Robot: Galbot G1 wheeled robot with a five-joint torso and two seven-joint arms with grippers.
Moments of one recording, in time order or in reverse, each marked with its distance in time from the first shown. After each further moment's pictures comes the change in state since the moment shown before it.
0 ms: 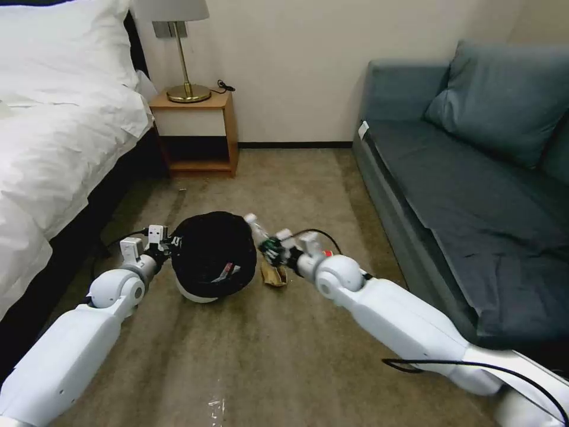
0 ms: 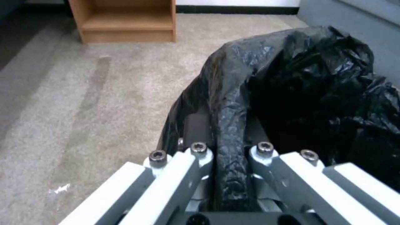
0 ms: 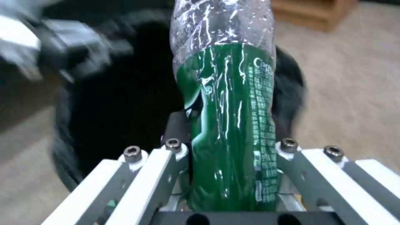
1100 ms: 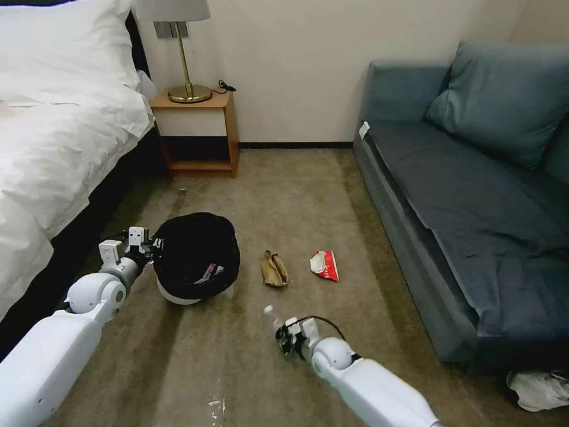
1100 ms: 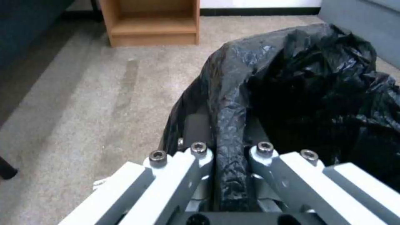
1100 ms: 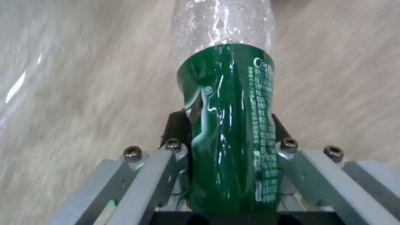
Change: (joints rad) left arm 0.059 0.065 -0.079 -0.029 -0.006 0.005 0.004; right arm -0.380 0.044 0.170 -0.337 -0.288 0.021 -0.081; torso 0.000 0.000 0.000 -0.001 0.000
